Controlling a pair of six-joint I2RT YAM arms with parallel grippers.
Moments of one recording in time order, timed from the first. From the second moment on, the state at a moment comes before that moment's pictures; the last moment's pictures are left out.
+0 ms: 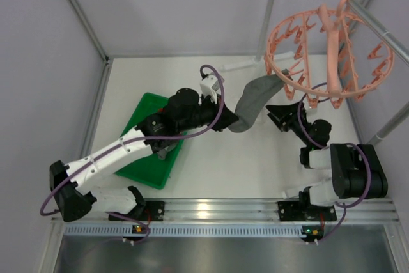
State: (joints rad) left arm -0.93 1.25 1.18 -0.19 0.12 -0.50; right arm -0.03 1.44 0.21 1.24 -0.61 1.26
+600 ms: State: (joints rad) left arm -0.87 1.32 1.18 -0.20 0.22 -0.53; right arm -0.08 1.53 0.33 1.29 -0.61 1.31
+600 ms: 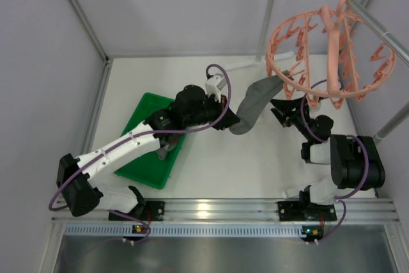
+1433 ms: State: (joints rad) left arm -0.87 1.48 1.25 -0.20 0.35 -0.51; right arm 0.38 0.20 0.11 0.48 -0.41 0.85
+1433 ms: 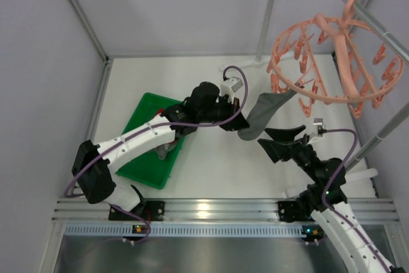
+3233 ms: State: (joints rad) left arm -1.04 1.52 1.34 -0.01 0.27 -0.41; right arm 0.39 0.09 0.67 -0.68 -0.18 0.58
